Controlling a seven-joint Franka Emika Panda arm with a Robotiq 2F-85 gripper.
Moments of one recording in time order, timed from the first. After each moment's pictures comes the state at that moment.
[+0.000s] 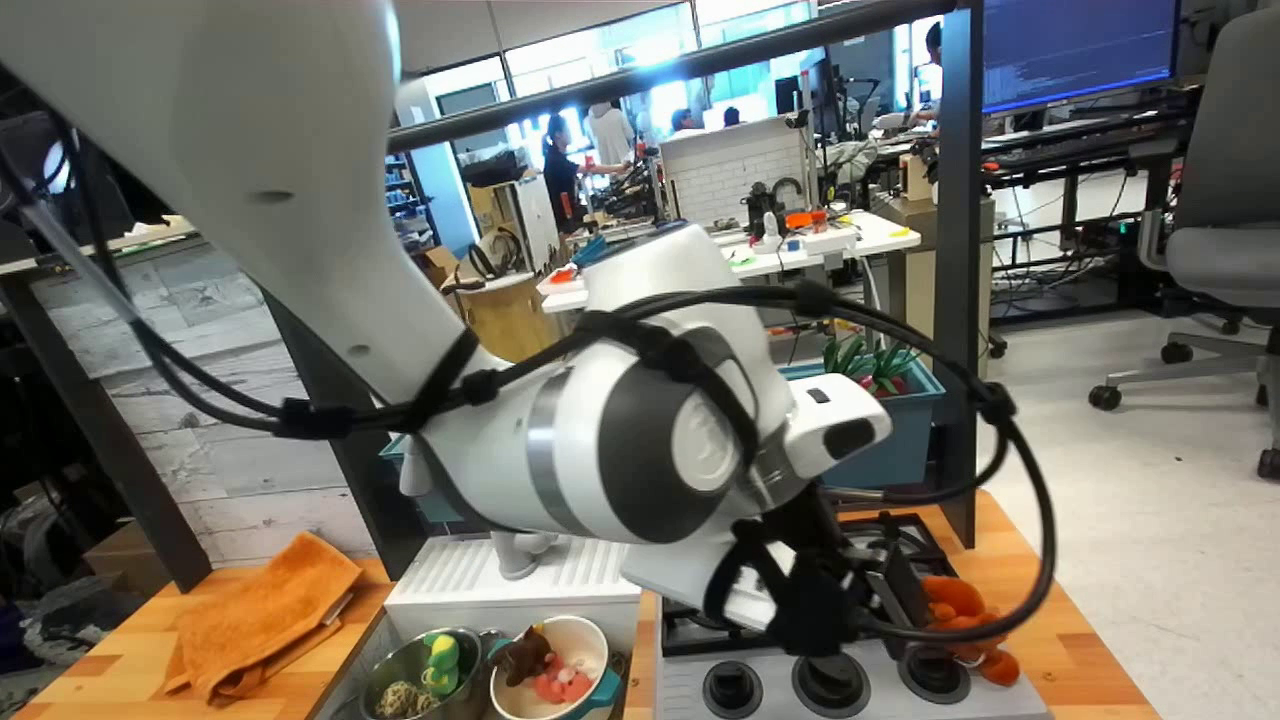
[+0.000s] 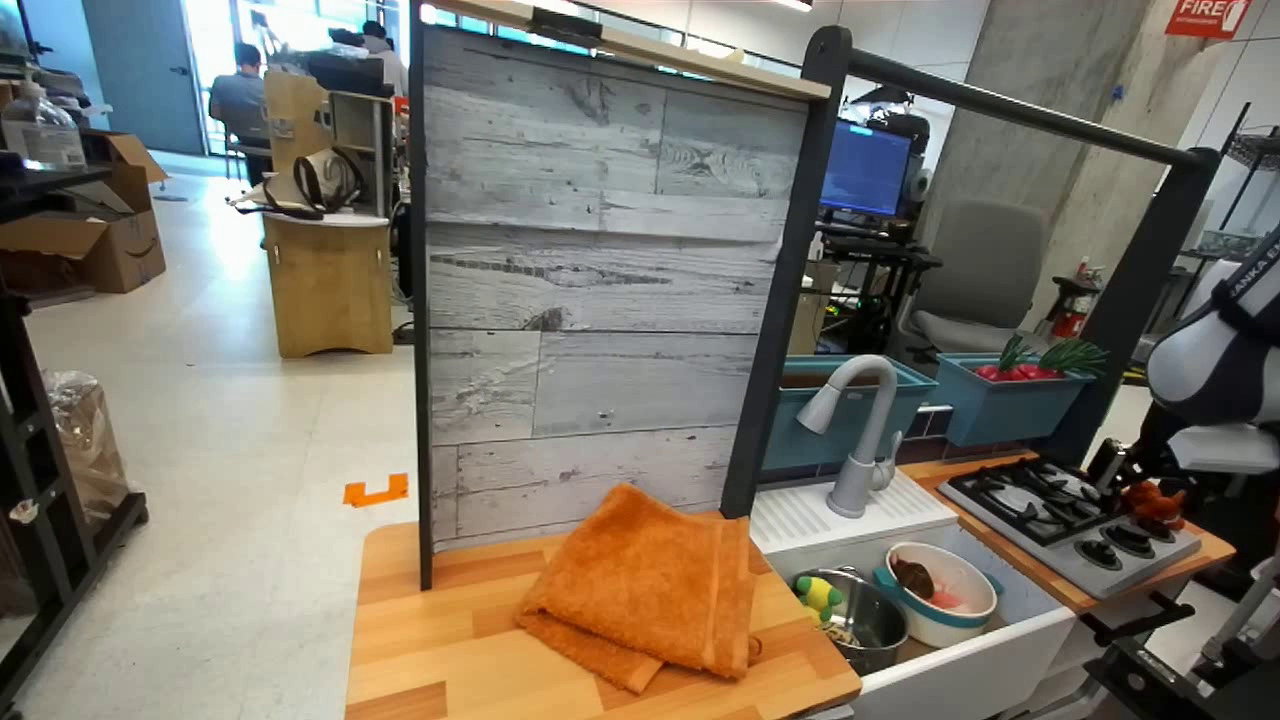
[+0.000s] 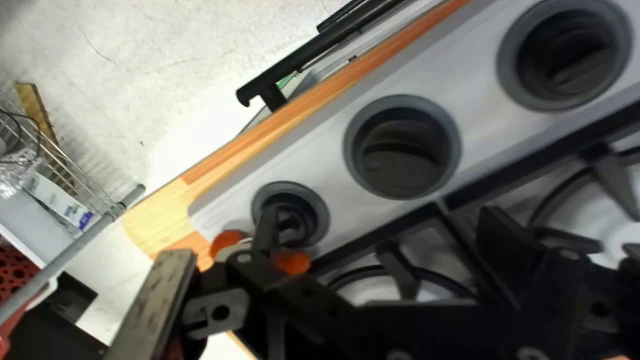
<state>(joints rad) -0.25 1.03 -0.30 -1.77 0.04 2.92 0.12</state>
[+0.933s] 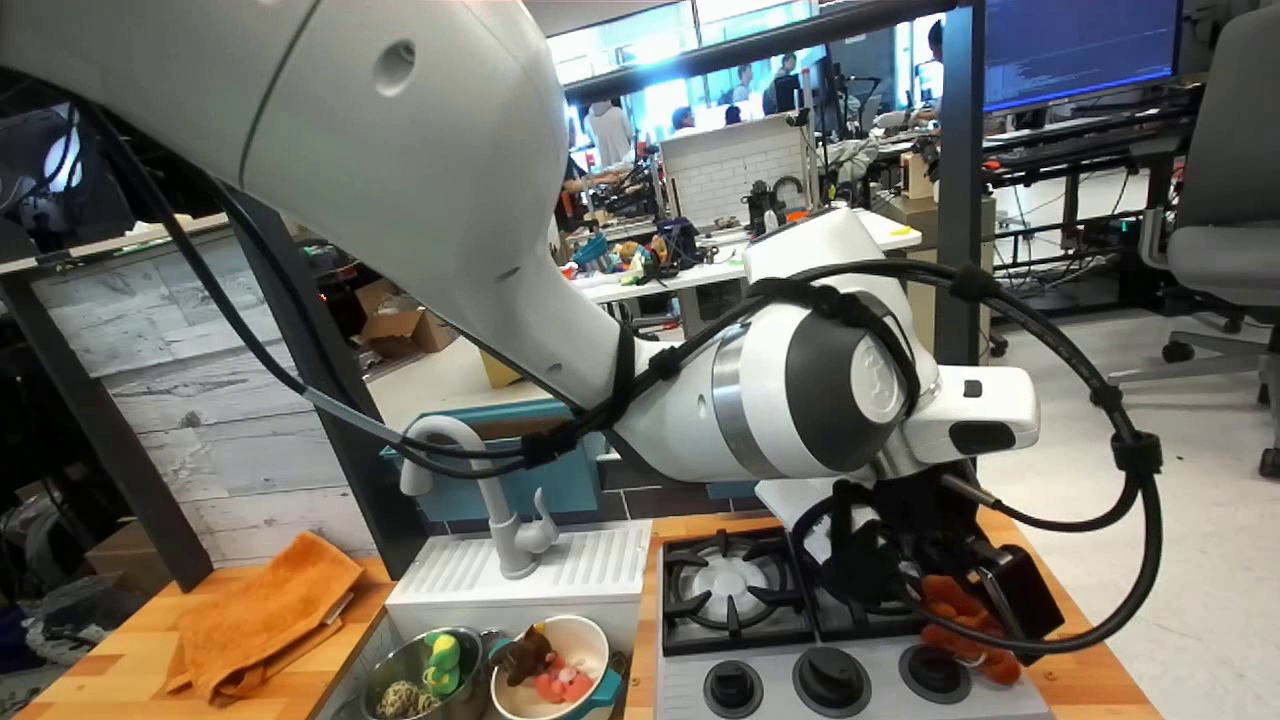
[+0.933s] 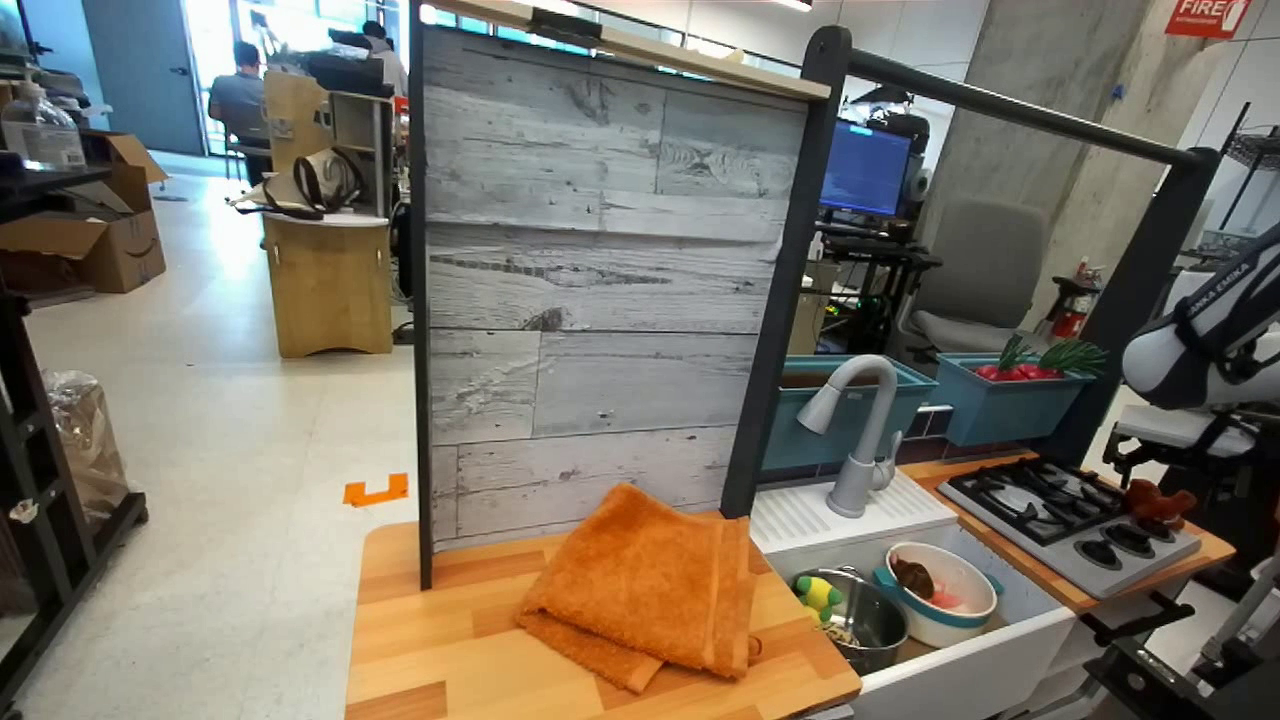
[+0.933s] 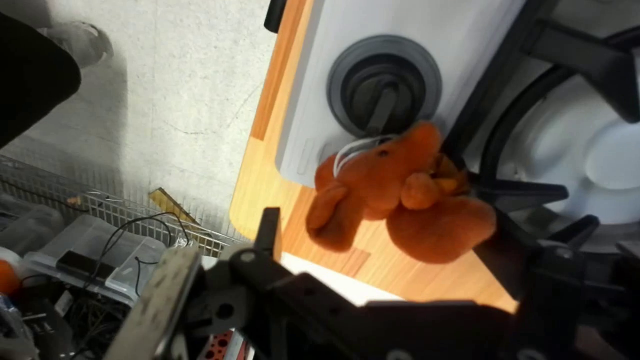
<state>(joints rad) -0.29 1.29 -0.44 -1.28 0.13 2.61 0.65</state>
